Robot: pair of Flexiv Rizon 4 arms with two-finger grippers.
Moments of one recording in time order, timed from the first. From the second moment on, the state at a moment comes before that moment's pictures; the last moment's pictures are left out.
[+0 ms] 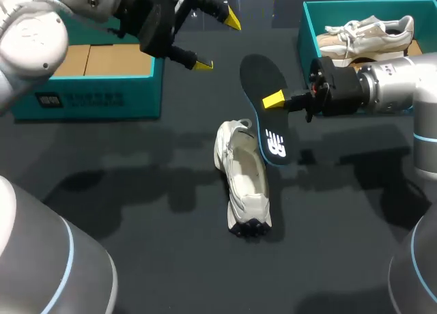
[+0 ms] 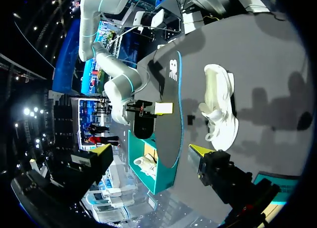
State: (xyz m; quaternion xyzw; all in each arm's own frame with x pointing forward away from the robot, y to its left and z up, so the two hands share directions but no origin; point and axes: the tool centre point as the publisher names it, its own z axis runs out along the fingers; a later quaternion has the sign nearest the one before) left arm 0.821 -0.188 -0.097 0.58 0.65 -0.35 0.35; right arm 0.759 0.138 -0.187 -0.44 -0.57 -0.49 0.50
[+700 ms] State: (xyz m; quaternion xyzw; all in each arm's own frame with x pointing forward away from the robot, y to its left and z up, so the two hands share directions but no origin) left arm 0.817 -0.184 -0.137 0.52 0.63 -0.40 0.41; right arm 0.759 0.143 -0.180 -0.44 -0.56 -0.49 0.50
